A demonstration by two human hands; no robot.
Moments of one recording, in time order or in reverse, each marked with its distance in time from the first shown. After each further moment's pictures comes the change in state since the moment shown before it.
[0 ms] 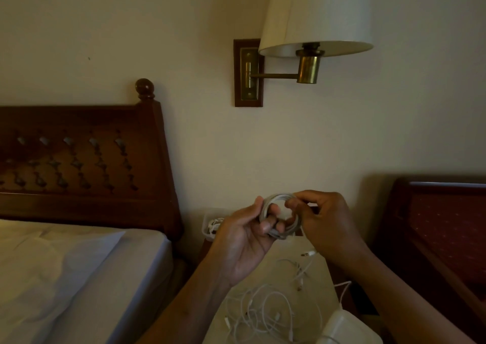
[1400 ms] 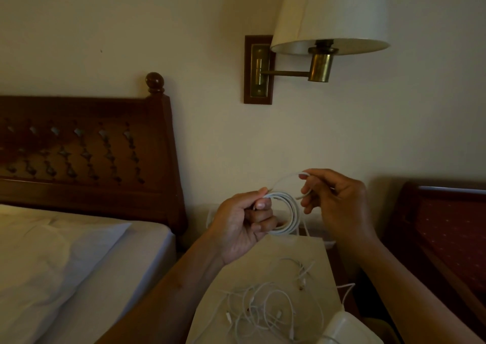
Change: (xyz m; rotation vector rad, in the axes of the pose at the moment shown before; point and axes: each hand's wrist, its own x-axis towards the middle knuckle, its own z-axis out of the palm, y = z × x) left_hand 0.008 0.025 -0.005 0.076 0.027 -0.058; right_hand 0.017 -0.006 -0.003 0.302 0.087 -0.137
